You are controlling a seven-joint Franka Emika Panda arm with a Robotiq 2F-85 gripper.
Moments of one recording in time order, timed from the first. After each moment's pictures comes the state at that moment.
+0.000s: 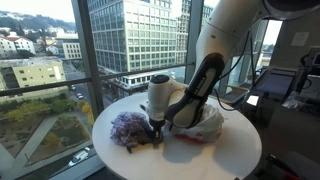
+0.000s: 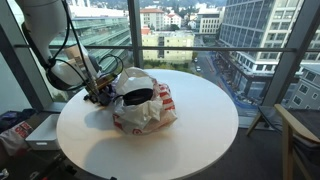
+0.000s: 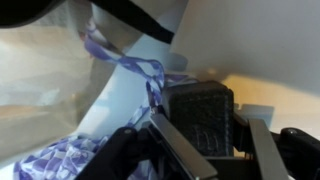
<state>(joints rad) 0.45 0.64 -0.01 -2.03 -0.62 2.83 -0.14</state>
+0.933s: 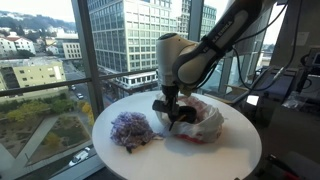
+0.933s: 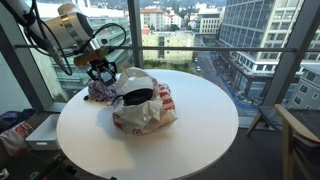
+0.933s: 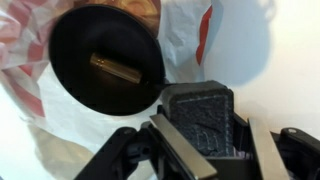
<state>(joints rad) 0.36 0.26 0.05 -2.16 -0.49 2.46 0.12</state>
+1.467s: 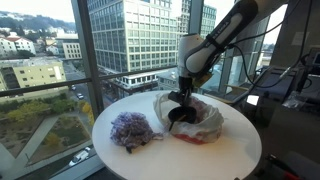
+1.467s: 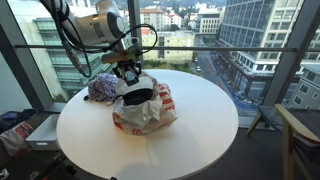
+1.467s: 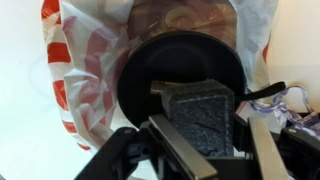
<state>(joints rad) 0.14 0.28 0.04 -2.14 -0.32 2.53 0.01</state>
